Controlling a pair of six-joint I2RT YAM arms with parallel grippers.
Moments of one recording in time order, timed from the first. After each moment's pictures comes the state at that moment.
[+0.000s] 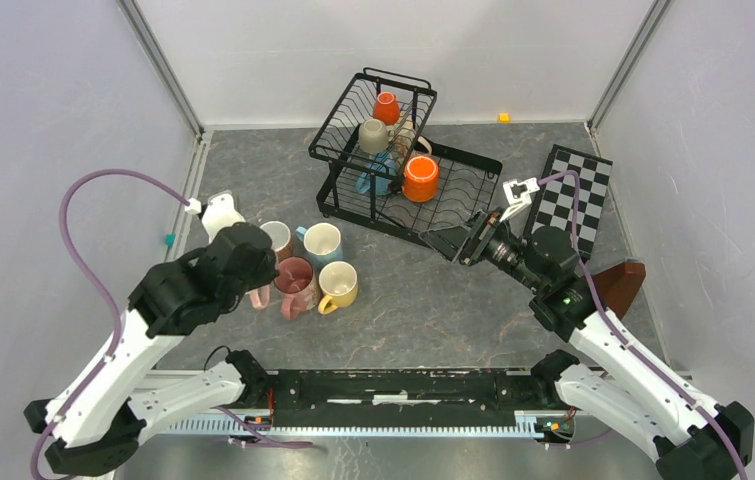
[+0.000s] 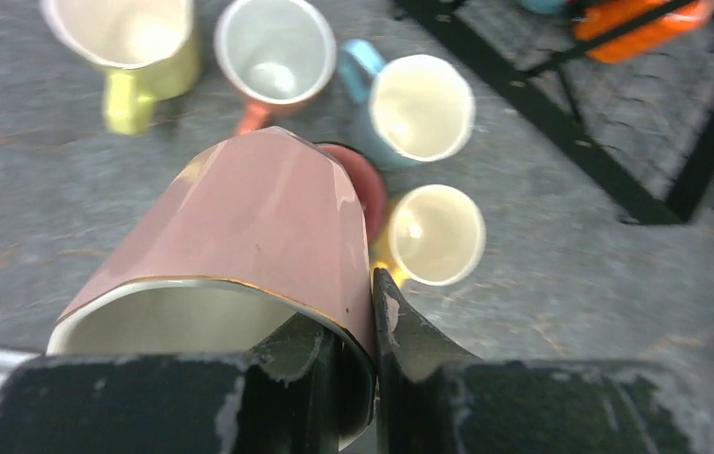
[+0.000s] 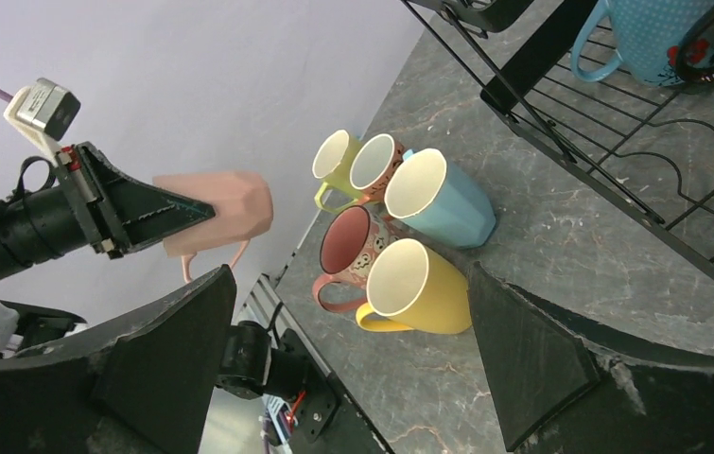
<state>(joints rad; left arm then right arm) -0.81 0.81 1.24 -1.21 -0.60 -0.91 0.57 0.79 0.62 0.19 -0.26 0.82</state>
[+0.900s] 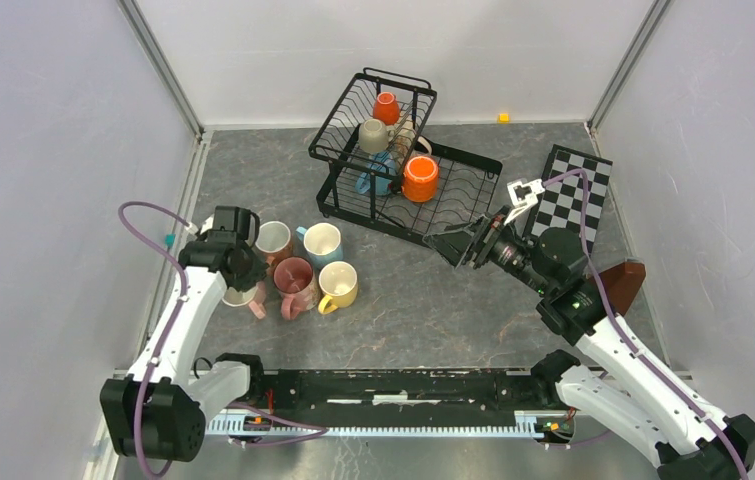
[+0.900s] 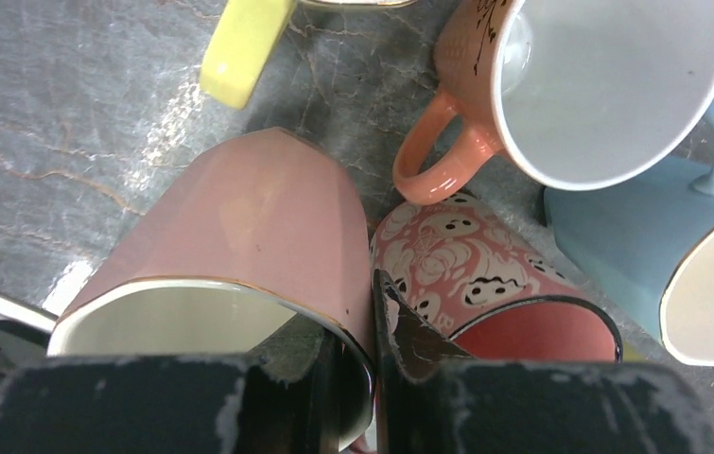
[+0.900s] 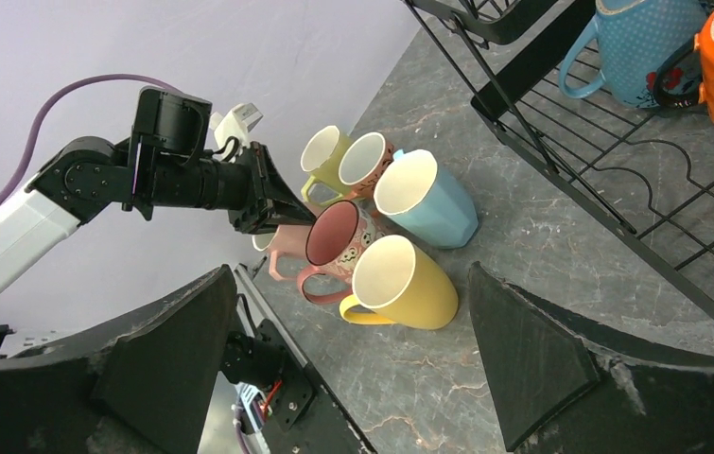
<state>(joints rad) -0.08 1.03 0.85 -0.95 -0.22 -0.77 0.57 0.74 0.65 0.10 -0.28 0.72</state>
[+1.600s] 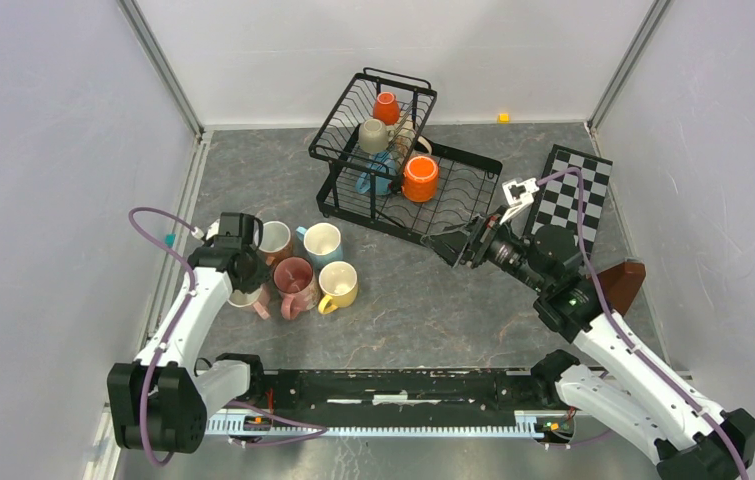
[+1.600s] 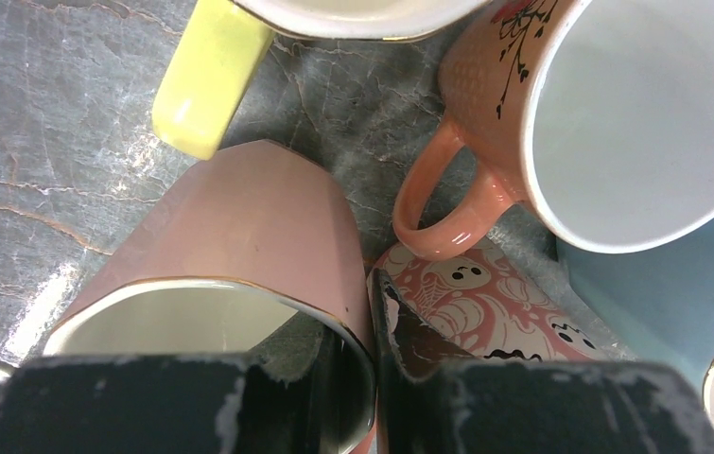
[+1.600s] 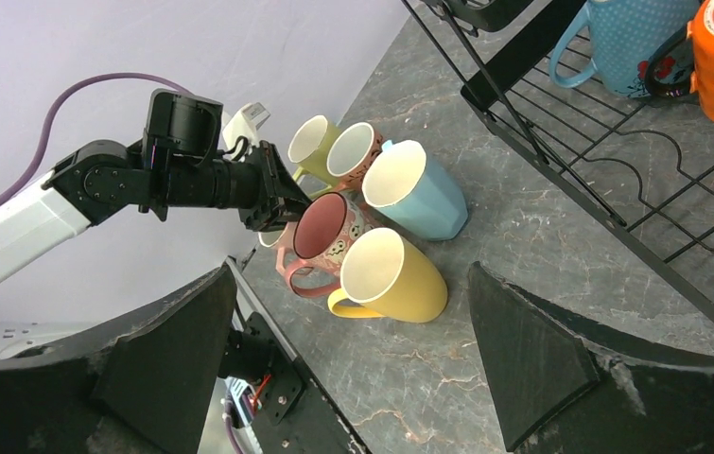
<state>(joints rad) -0.06 1.07 0.73 -0.77 -0.21 -0.77 0.57 0.76 0.65 0.09 -0.28 0.70</state>
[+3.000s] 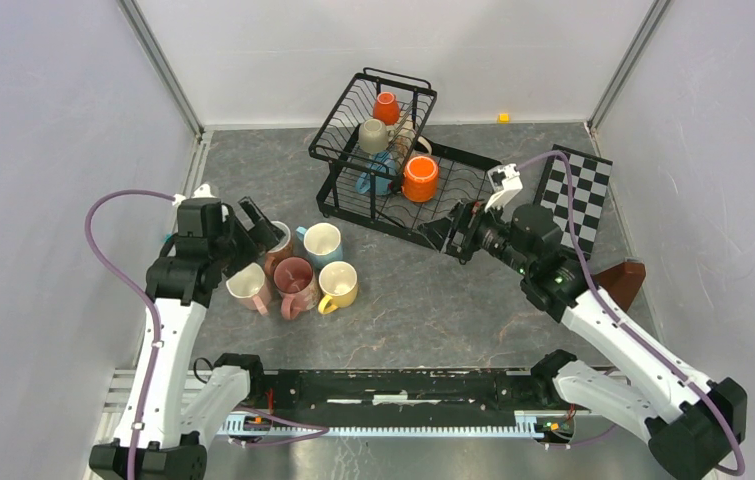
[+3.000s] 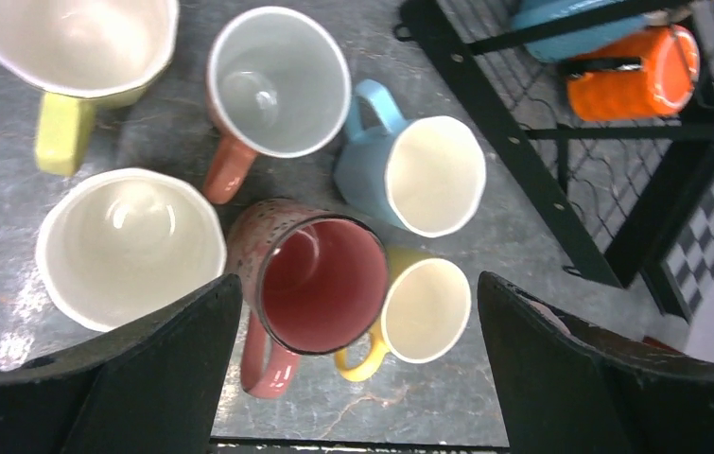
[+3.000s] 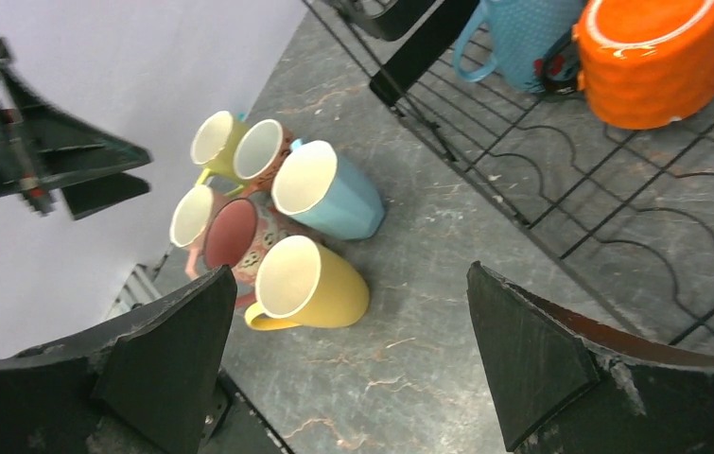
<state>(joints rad) -0.06 0.85 1.00 -0.89 0.01 -0.64 0.57 0.90 0.73 0.01 -0.18 0.59</state>
